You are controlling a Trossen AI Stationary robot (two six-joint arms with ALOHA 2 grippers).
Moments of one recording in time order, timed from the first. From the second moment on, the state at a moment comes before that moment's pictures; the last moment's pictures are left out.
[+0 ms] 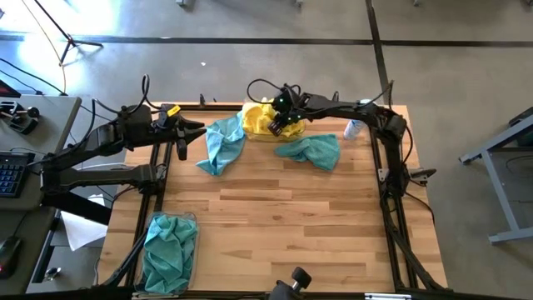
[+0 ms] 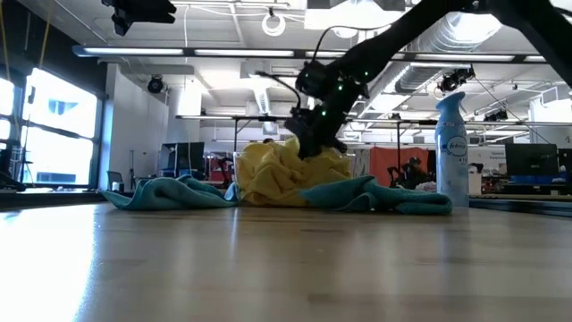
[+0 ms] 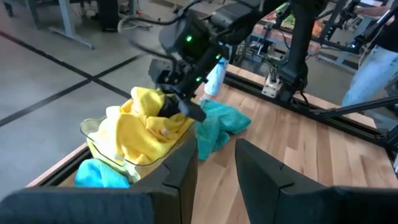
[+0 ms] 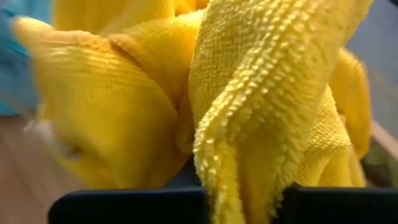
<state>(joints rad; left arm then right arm) 0.33 0.66 0.91 -0.56 -0.07 -0.19 -0.53 2.01 1.51 -0.43 0.00 0.12</state>
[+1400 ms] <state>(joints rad) 0.33 0.66 0.91 -0.63 -0.07 -0.21 -0.55 1.73 1.51 -0.61 0.01 0.27</state>
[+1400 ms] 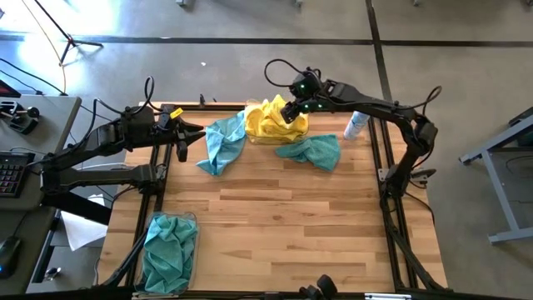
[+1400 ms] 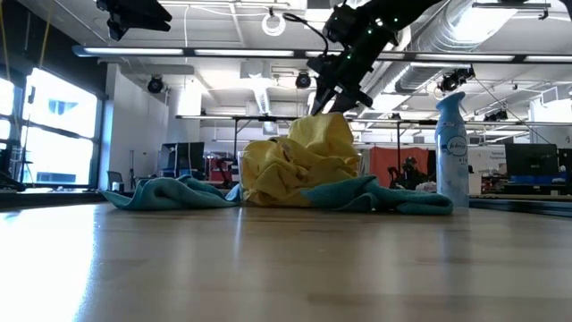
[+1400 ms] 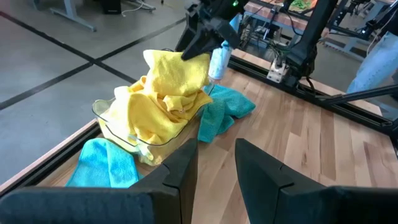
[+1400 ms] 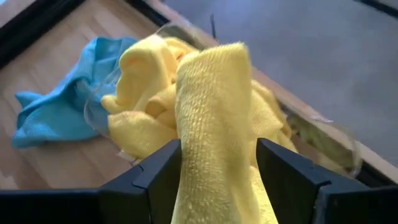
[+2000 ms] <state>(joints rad) 0.33 0.66 0.91 -0.63 -0.09 -0.21 -0.55 1.95 1.51 -0.60 0.02 0.32</state>
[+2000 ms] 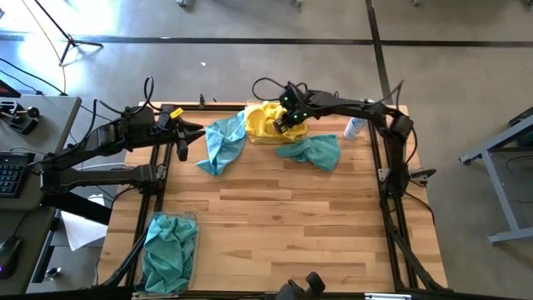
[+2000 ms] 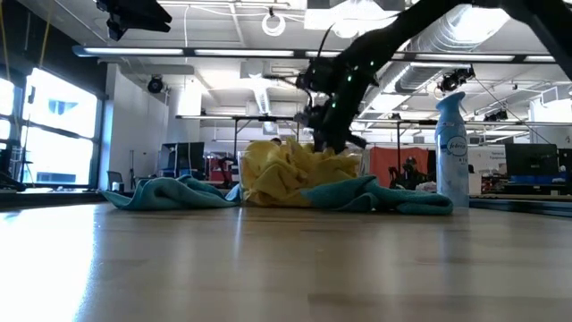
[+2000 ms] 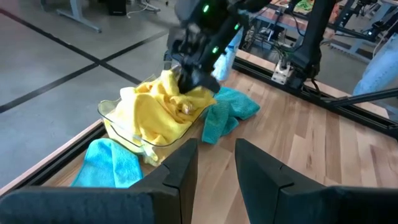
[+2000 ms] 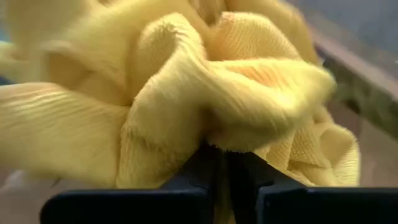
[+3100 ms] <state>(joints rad) 0.33 0.66 0.91 -0.63 -0.09 -0.22 -0.56 1.90 1.68 -0.85 0.03 0.29</state>
